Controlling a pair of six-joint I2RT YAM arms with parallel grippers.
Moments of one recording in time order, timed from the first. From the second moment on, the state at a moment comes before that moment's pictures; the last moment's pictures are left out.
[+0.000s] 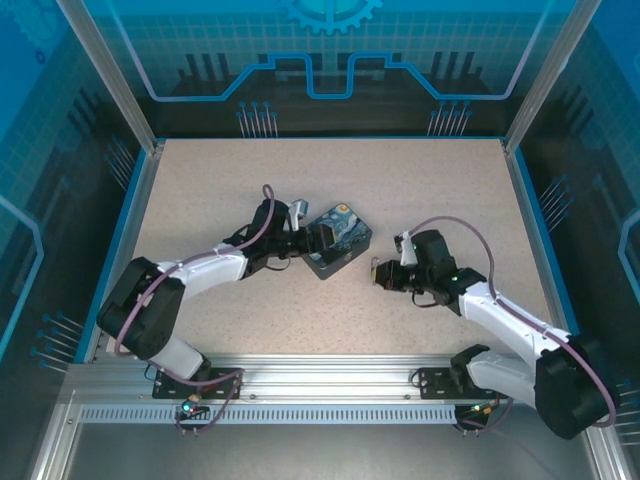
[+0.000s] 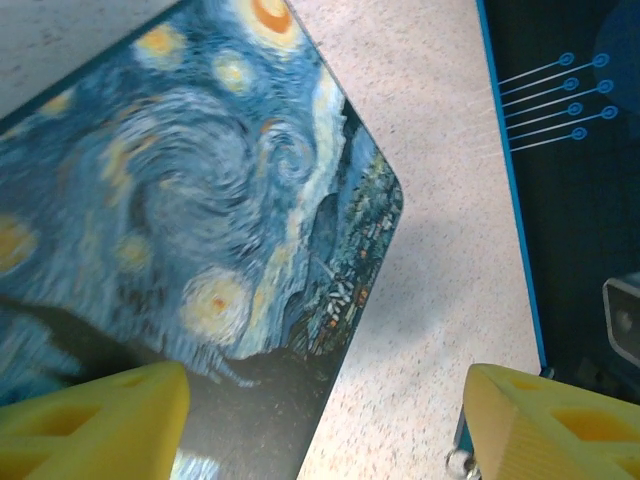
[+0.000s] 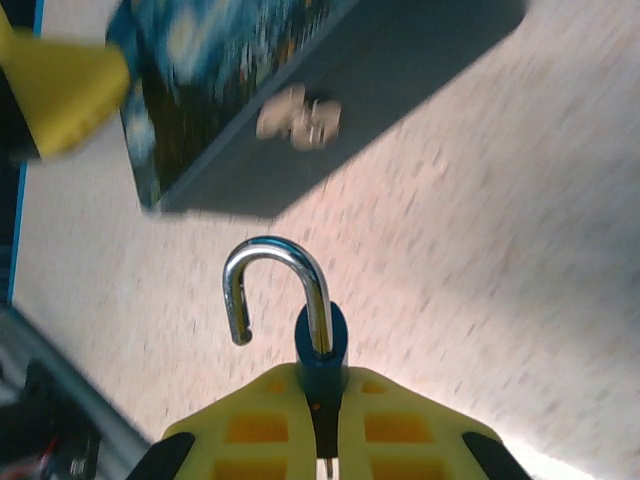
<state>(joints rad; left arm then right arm) -0.50 1.53 0.81 0.10 0.41 -0.78 0.47 1.08 0.52 -0.28 -0.40 0.63</state>
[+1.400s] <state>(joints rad) -0.40 0.84 0.58 -0.32 0.07 -0.77 0.73 1.19 0.53 -0.32 -0.24 0.80</state>
